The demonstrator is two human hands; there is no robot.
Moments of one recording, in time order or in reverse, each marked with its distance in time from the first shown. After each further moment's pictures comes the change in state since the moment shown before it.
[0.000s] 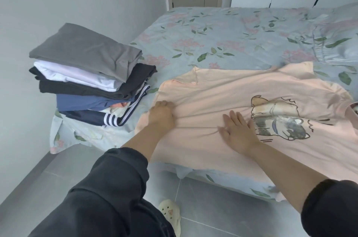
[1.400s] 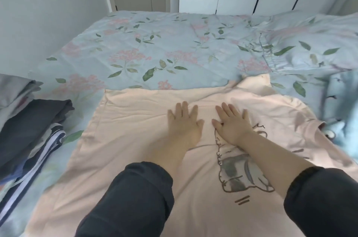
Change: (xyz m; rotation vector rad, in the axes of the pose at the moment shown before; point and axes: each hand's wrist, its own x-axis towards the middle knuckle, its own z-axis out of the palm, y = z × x) left_hand 0.162 0.202 0.077 0.016 -0.153 0.258; right_hand 0.138 0.144 -0.041 -0.122 0.049 0.260
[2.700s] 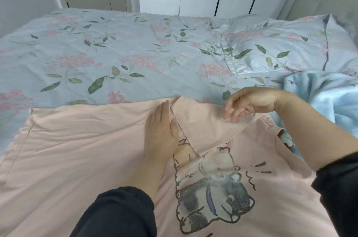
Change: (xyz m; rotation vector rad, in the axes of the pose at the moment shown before) left_hand 0.037 0.054 0.010 -0.518 0.535 0.160; right_hand 0.032 0.164 -0.121 1.005 -0.573 0.013
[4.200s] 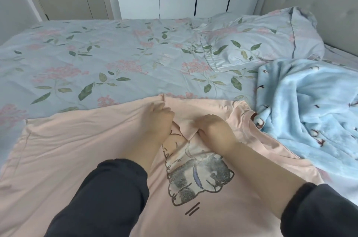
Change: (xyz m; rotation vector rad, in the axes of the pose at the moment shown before) left_hand 0.031 0.017 0.000 0.606 -0.452 0.329; right_hand -0.011 0.056 0.153 -0.930 0.919 -0.590
